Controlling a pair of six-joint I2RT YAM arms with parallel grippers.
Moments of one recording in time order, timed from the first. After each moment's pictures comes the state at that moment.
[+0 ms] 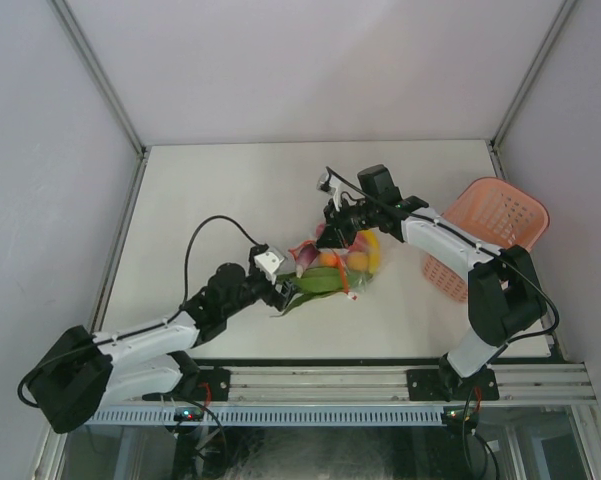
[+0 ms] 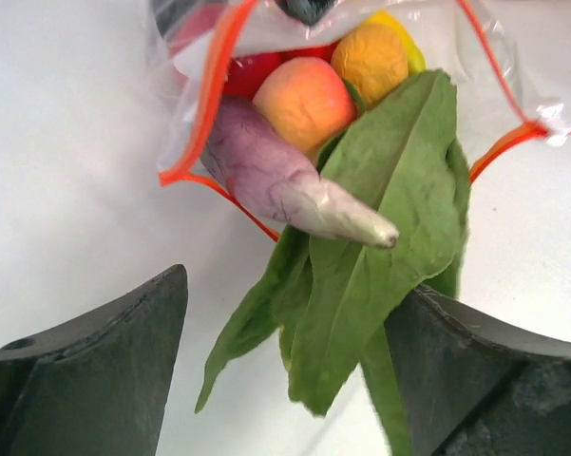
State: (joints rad) left arm -0.76 1.09 0.31 0.47 0.08 0.03; right arm 0.50 1.63 1.20 -0.34 -0.83 -0.13
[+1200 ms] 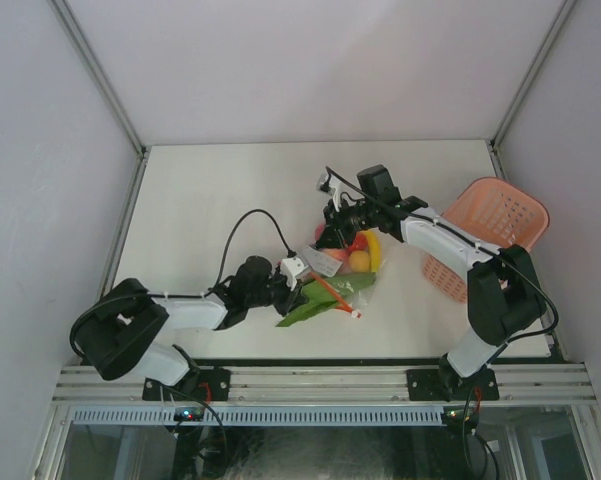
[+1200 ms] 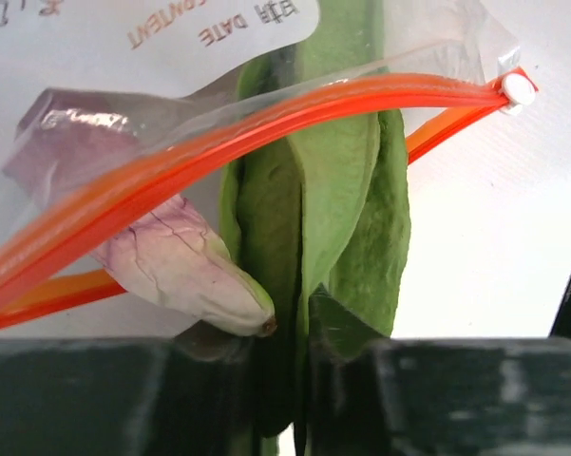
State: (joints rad) left arm -0.76 1.43 0.41 0.47 0.33 -0.01; right arm 0.50 1.64 1.20 -0.34 -0.84 -0.13
